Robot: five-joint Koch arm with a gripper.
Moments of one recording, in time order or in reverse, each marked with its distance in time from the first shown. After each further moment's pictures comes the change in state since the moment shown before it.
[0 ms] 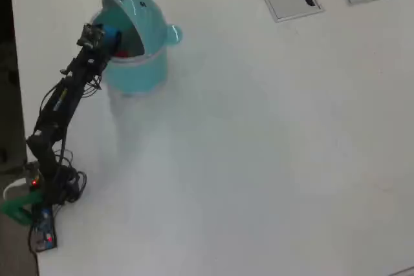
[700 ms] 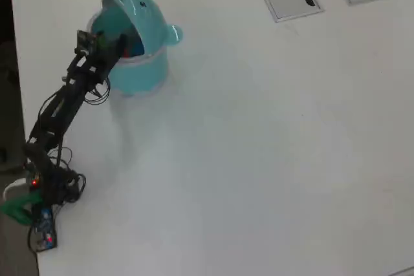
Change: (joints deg) arm 3.3 9.7 10.8 -6.2 -15.1
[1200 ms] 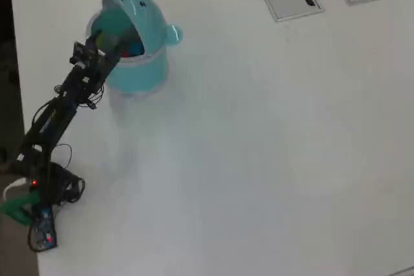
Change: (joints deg) arm 6.4 12.5 5.6 -1.9 15.0
